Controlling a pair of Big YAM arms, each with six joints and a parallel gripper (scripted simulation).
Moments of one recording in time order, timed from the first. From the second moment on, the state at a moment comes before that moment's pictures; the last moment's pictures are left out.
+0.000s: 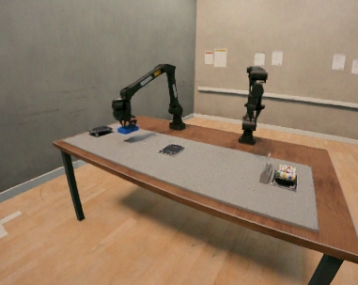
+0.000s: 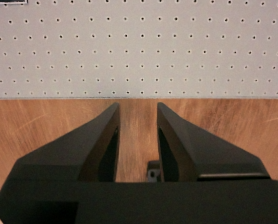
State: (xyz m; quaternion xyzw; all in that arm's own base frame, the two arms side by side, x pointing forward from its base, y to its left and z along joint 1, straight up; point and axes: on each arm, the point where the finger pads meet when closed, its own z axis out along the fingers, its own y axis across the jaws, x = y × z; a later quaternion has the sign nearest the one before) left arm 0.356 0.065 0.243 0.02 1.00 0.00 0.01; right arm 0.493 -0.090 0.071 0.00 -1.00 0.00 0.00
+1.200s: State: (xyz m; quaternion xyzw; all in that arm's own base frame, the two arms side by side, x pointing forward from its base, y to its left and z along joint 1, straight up) left arm 0.356 0.065 0.243 0.02 1.00 0.00 0.01; right arm 0.499 -0.142 0.072 0.00 -1.00 0.00 0.00
